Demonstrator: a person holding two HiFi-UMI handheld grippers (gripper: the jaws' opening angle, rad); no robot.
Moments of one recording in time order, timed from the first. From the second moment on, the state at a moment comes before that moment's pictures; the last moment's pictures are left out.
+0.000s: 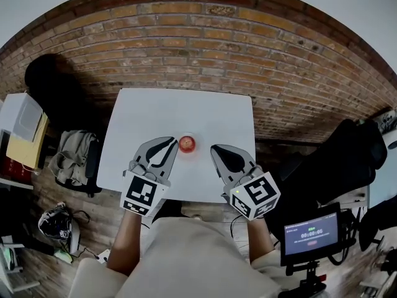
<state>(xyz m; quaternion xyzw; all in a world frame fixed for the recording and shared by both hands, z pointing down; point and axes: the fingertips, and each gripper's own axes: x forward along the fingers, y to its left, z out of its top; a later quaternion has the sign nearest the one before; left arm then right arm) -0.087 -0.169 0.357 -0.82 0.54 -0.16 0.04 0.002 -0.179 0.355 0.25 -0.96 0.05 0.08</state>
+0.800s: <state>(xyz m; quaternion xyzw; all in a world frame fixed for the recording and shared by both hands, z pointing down) -0.083 -0.225 0.430 -0.86 0.45 -0.24 -0.02 -0.003 -0.225 0.393 0.30 -0.94 0.10 0.11</state>
